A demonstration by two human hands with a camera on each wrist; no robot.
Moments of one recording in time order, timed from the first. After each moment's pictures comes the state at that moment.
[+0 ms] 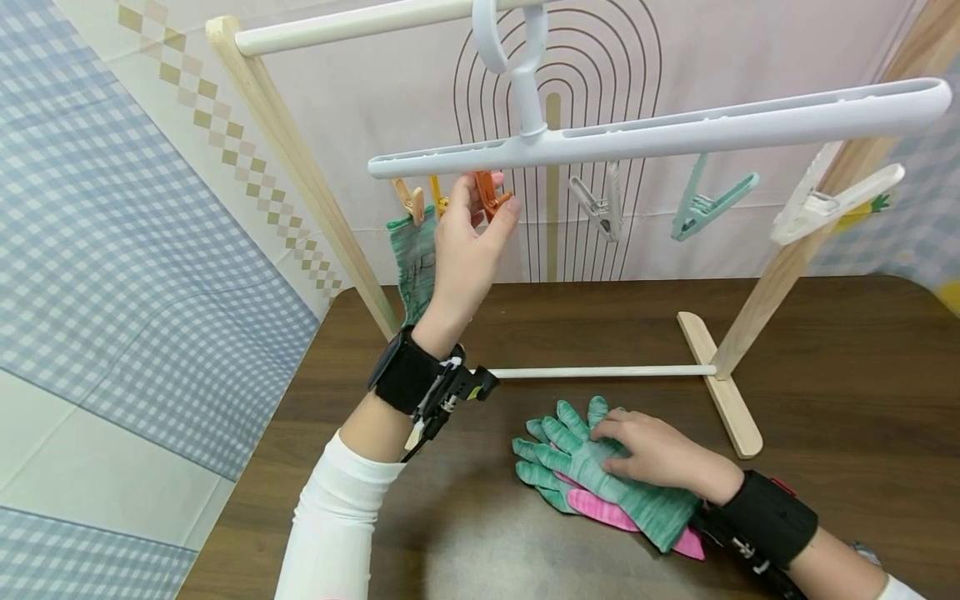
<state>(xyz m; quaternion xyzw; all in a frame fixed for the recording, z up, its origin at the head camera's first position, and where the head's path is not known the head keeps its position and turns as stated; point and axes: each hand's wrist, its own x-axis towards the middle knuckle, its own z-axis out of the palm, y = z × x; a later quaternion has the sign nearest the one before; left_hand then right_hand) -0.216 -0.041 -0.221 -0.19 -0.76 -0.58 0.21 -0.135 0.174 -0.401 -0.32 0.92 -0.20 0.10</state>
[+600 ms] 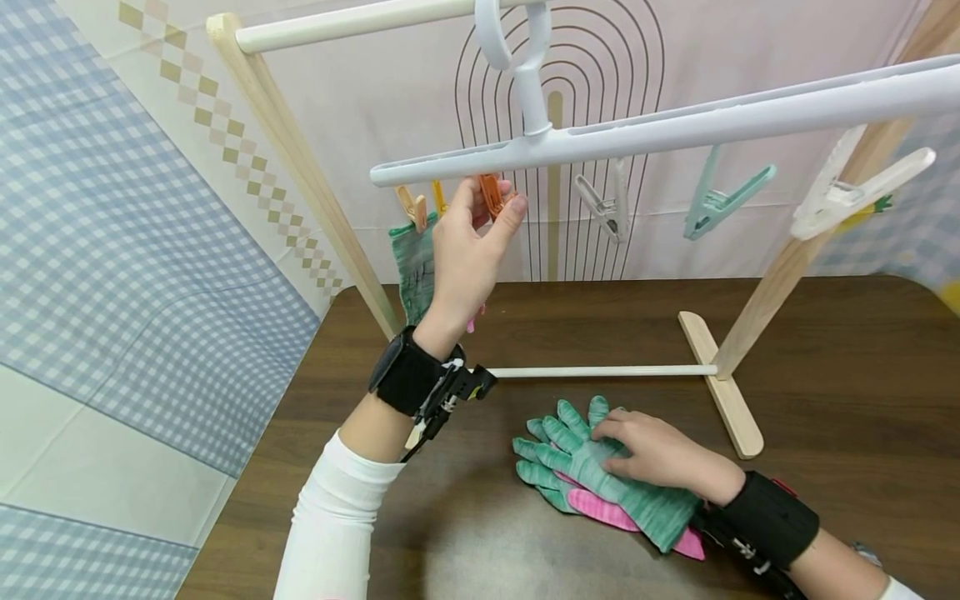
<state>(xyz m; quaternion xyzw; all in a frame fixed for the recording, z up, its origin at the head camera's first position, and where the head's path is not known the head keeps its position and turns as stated) -0.213 -0.045 -0.220 -0.20 -0.76 -0.57 0.24 -0.134 0.172 -0.400 -0.32 0.92 -0.20 0.10</state>
